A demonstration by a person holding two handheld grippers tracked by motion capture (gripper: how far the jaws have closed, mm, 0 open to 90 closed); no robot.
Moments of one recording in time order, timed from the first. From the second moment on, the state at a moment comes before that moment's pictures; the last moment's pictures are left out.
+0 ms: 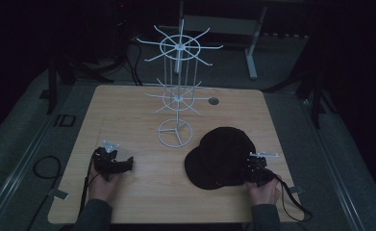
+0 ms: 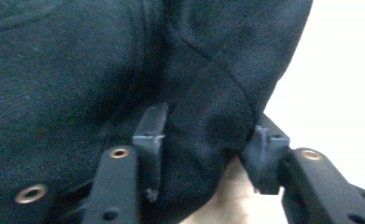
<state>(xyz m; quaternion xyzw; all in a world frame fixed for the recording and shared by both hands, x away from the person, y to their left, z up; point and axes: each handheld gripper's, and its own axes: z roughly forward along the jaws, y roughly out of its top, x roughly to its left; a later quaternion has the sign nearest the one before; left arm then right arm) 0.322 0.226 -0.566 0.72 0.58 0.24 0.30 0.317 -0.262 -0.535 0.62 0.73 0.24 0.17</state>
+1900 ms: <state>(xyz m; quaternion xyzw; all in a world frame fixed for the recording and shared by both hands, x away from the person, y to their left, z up) 0.322 0.226 -0.566 0.72 0.58 0.24 0.30 0.366 -0.294 -0.456 0.58 0.68 0.40 0.21</state>
